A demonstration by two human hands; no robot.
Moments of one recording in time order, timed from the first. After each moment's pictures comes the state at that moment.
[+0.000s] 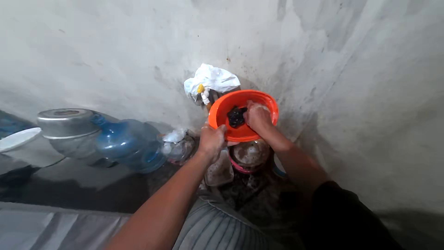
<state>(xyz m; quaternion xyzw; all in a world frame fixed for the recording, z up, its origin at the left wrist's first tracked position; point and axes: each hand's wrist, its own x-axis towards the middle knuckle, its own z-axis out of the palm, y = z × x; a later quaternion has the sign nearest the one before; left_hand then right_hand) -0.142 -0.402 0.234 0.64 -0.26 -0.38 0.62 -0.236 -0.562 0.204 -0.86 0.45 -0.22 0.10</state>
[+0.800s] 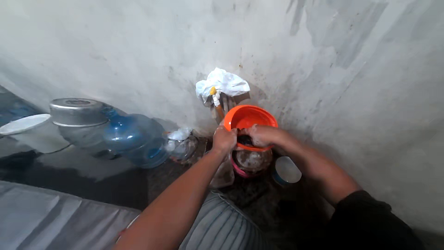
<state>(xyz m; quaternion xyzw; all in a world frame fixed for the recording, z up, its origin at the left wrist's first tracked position) -0.136 -0.416 0.227 0.72 -0.26 -0.36 0.54 -0.248 -0.534 0.235 -0.97 0.19 0.10 0.14</state>
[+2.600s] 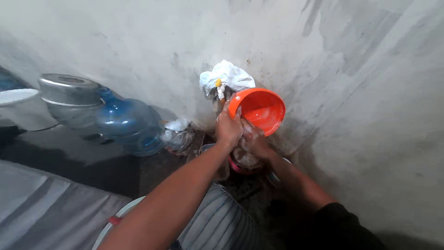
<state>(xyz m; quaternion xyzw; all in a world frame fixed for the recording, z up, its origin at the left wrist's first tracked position) -0.139 -0.415 0.239 0.72 -0.37 -0.15 0.57 -0.245 -0.504 0.148 -0.92 0.17 -0.33 0.09</state>
